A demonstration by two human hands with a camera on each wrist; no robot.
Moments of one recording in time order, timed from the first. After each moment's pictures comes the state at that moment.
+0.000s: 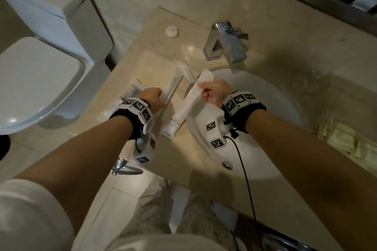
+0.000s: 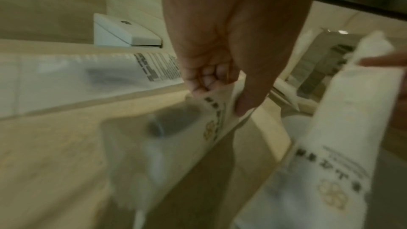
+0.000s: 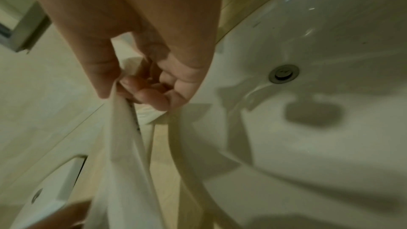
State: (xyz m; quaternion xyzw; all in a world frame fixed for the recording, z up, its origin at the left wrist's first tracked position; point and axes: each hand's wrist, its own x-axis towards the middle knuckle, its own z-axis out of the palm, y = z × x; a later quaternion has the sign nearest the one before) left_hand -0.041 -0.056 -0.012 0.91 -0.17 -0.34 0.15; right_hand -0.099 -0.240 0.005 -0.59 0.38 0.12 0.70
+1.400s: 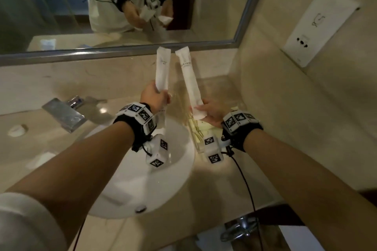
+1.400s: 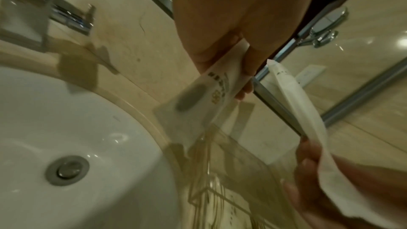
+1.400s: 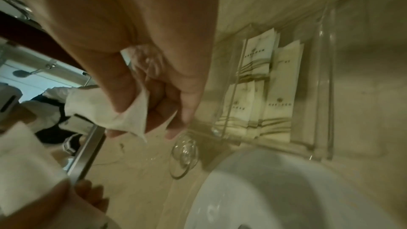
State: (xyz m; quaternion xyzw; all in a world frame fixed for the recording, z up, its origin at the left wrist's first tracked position) left_hand -0.203 -0.403 0.112 0.76 -0.30 -0.31 0.49; right_hand -0.367 -0.484 0.105 -0.48 0.45 -0.12 0.74
